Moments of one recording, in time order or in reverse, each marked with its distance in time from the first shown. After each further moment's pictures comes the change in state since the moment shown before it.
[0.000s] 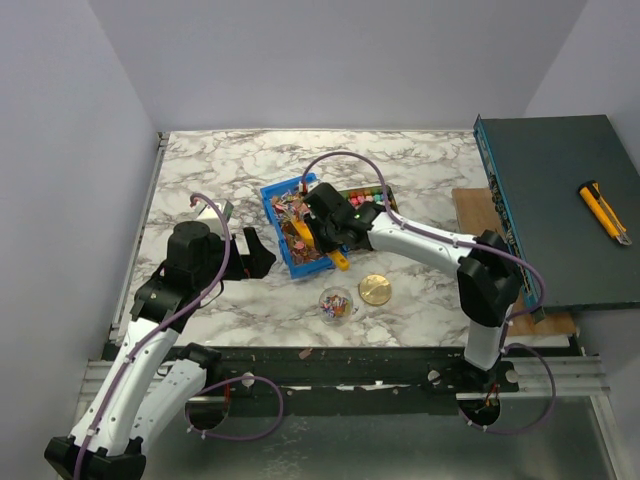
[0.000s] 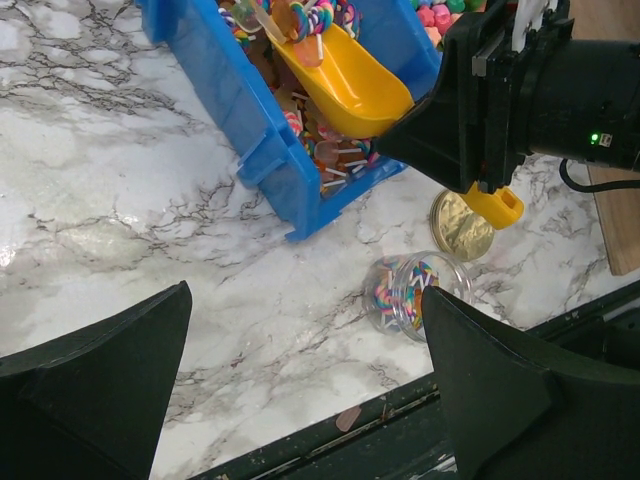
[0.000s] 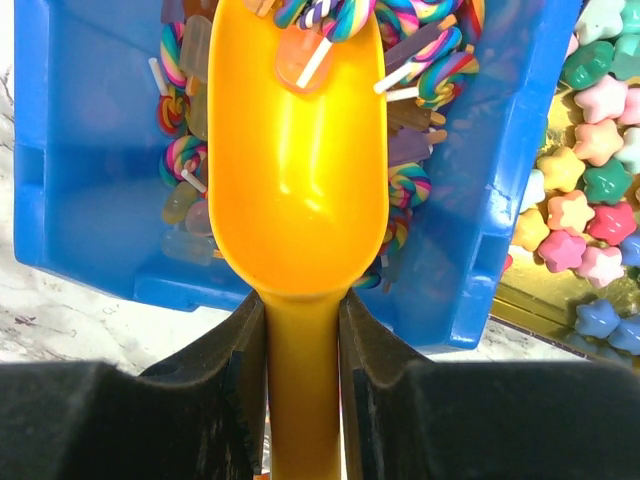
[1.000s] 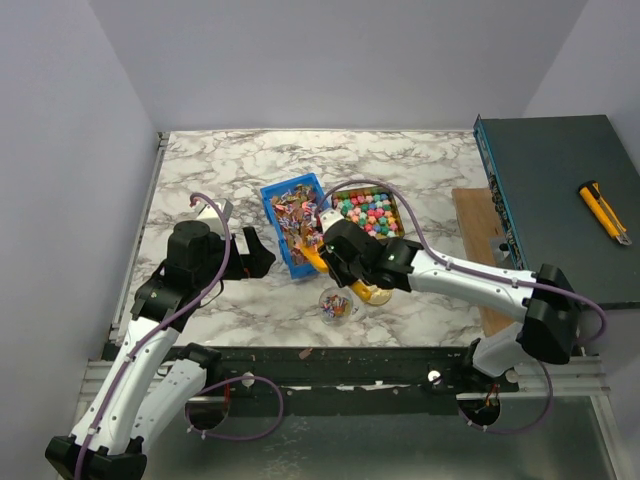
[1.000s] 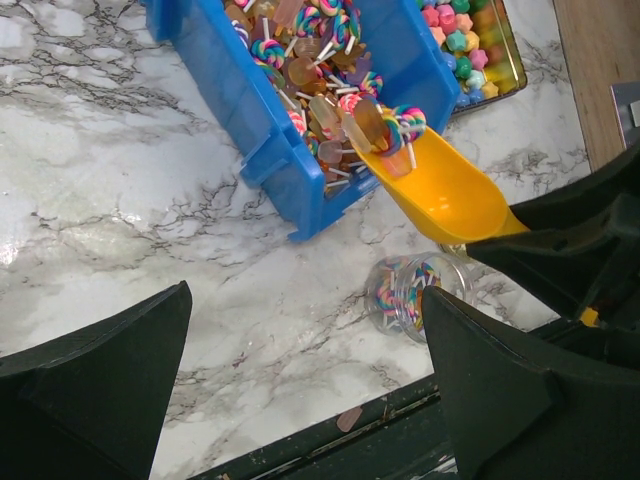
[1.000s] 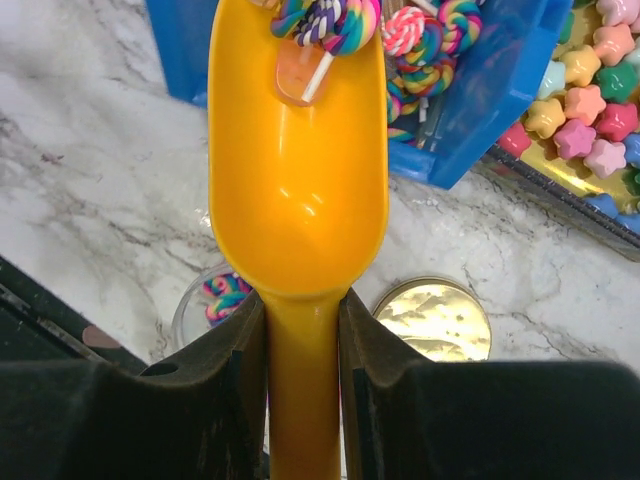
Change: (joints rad) left arm 0.006 0.007 0.000 0.000 0.000 0.000; right arm 0.138 -0.343 -0.324 0.040 0.073 -0.031
